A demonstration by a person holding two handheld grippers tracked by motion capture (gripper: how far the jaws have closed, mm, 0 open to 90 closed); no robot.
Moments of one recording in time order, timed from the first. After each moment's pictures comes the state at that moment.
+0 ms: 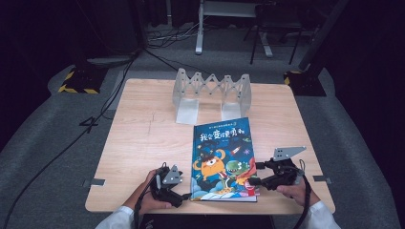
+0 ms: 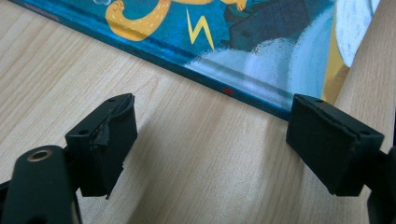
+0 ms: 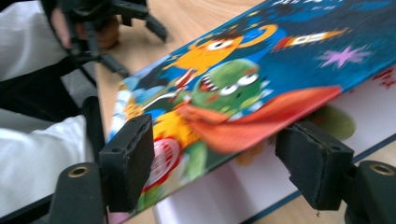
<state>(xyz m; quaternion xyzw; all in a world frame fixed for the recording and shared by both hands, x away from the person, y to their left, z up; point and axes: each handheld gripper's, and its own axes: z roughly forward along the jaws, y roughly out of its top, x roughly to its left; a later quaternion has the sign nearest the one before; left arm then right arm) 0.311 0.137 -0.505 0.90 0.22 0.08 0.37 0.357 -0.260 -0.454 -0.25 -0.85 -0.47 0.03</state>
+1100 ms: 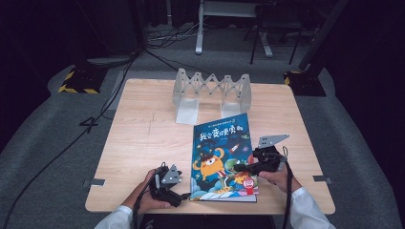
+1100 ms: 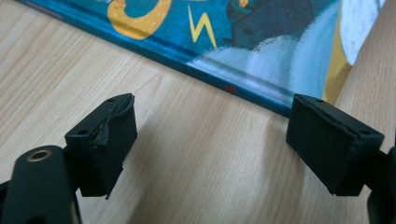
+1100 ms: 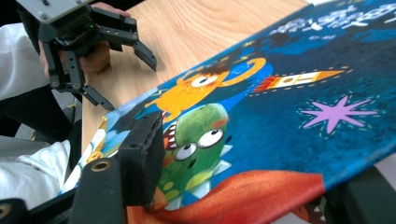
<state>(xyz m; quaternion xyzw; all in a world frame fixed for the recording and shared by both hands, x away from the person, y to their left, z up) 0.313 0.141 -0.505 0.90 0.22 0.08 0.37 0.393 -0.225 -0.457 -0.23 -0.84 -0.49 0.04</state>
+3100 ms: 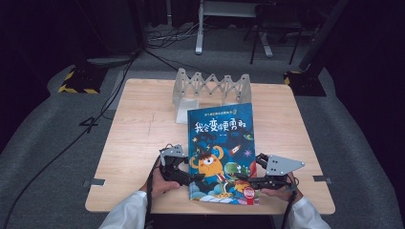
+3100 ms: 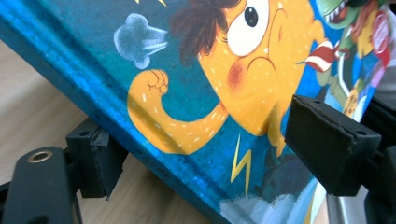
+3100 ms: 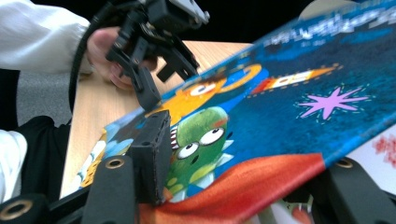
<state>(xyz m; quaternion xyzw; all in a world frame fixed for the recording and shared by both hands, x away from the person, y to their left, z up) 0.365 0.124 -0.488 0.82 0.26 -0.06 0.52 0.328 -0.221 -0.432 -0.09 -0.82 -0.55 -0.16</state>
